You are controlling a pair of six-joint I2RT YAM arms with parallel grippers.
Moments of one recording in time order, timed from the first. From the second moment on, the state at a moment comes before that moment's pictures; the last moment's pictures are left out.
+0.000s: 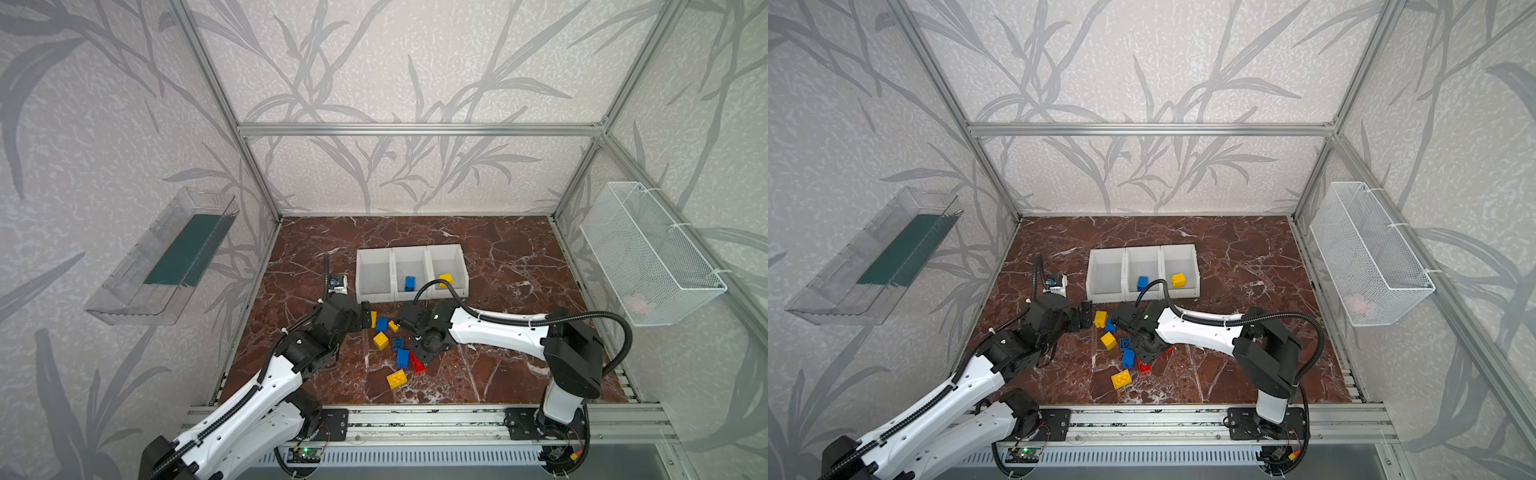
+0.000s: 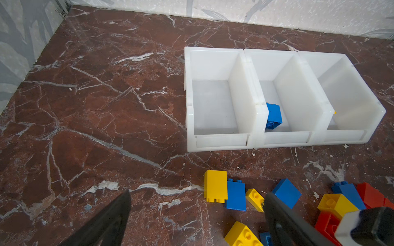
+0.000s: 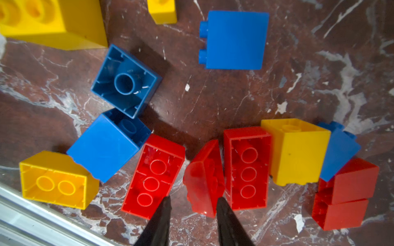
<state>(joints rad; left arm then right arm) -0.60 0.82 0.61 -0.48 -0.41 -0.48 1.09 1.80 1.24 -0.88 0.10 0.40</state>
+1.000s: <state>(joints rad) -0.60 0.77 0.60 -0.49 -0.41 -0.49 1.10 1.84 1.26 -0.90 0.14 0.42</state>
